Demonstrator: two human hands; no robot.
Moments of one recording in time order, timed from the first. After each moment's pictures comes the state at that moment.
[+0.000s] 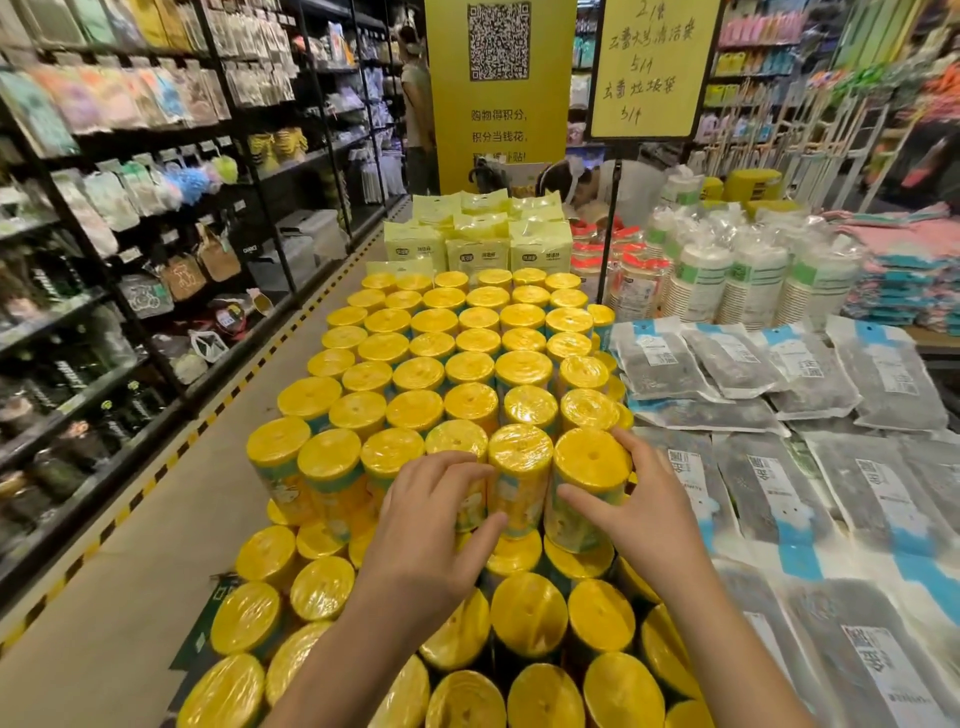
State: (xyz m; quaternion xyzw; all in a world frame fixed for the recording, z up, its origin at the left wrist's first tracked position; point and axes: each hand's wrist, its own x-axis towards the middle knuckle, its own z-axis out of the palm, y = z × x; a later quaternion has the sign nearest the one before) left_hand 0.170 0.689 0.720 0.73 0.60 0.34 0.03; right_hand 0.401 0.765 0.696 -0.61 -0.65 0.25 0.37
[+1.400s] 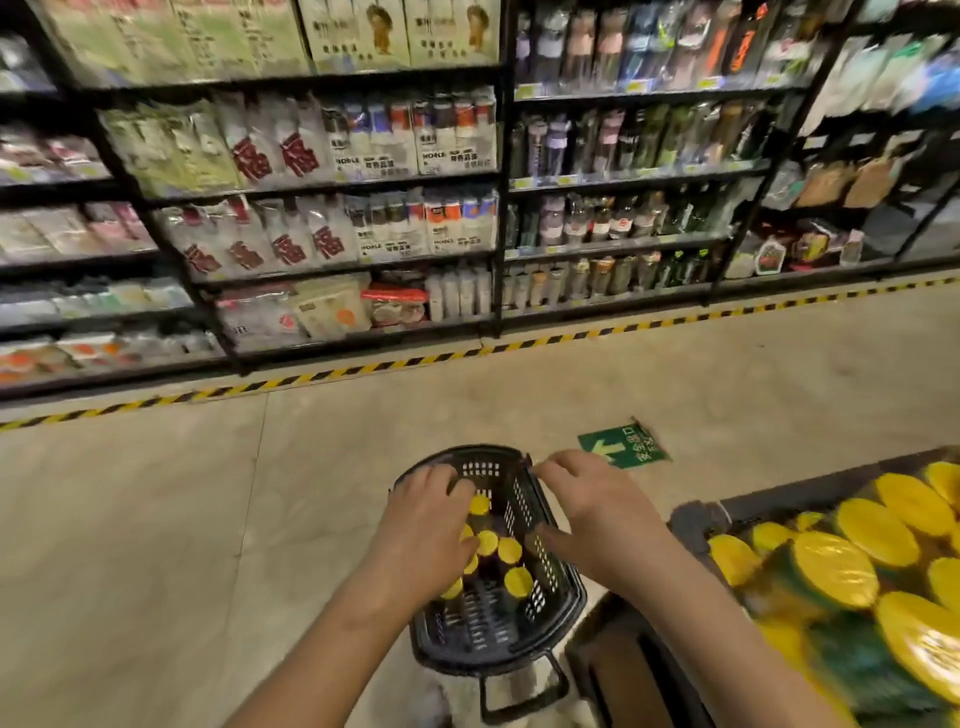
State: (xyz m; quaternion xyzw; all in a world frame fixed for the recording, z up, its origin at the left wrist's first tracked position) left_hand -0.026 0.239 0.620 0.22 0.97 0.06 0.07; right_hand 0.004 0.447 0.658 0.12 -0.99 0.10 -0.04
